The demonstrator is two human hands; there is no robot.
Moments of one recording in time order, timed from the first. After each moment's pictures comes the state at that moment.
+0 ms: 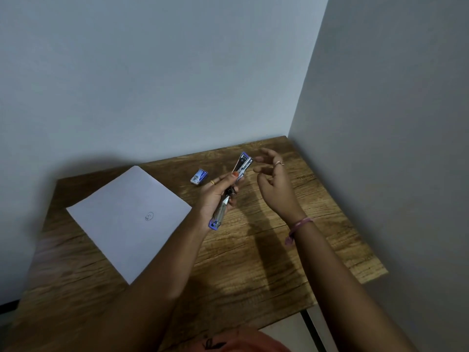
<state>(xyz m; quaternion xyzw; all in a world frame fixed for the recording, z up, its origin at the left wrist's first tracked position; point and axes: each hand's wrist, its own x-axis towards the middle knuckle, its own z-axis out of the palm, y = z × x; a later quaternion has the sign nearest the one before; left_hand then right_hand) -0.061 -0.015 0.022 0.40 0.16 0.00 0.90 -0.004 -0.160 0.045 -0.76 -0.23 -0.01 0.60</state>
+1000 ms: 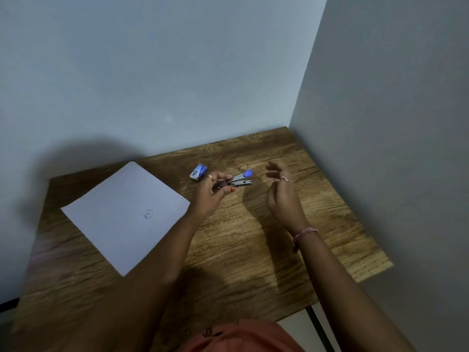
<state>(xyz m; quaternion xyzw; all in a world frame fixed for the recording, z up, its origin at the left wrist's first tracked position) -0.046 0.016 -0.026 0.77 0.06 0.10 0.63 -0.005 -0.178 -0.003 -0.86 -0.25 -0.08 0.44</state>
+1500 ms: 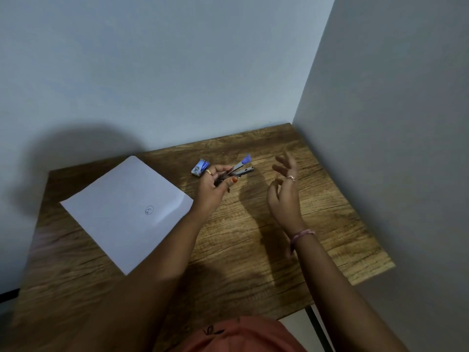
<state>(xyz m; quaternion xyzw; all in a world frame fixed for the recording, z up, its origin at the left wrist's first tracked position) -0.044 0.007 -0.018 0.69 0.11 0.14 0.70 -0.013 -0.166 -0.001 -0.84 -0.21 -0.10 0.48</state>
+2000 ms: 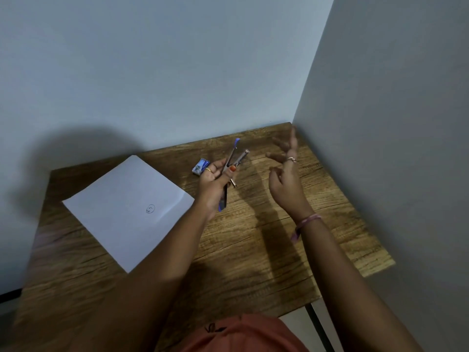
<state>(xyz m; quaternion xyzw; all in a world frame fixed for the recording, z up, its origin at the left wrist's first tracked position) -0.042 0.000 -0.006 0.52 0.16 0.13 0.83 -0.003 -0.161 0.033 -0.82 -0.26 -0.07 0.51</state>
